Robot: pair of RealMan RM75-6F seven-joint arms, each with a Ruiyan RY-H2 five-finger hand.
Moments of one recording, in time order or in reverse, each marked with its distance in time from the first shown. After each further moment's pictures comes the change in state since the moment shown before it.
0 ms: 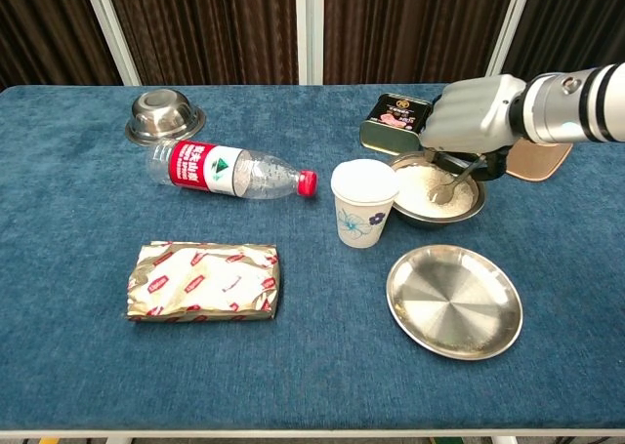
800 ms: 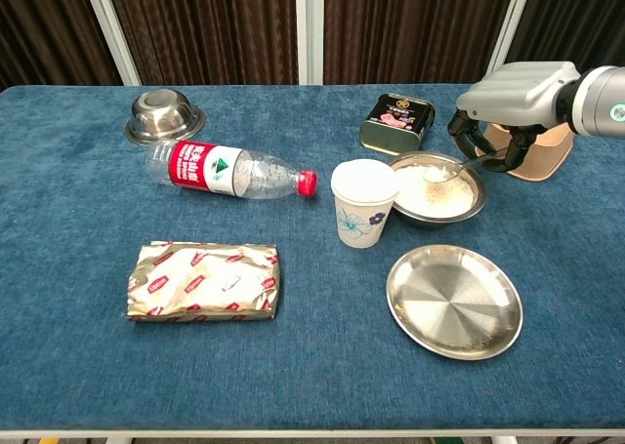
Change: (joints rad) left arm -0.006 0.022 -0.004 -0.046 0.002 -0.004 0.052; right arm -0.162 0.007 0.046 0.073 -0.194 0.136 0.520
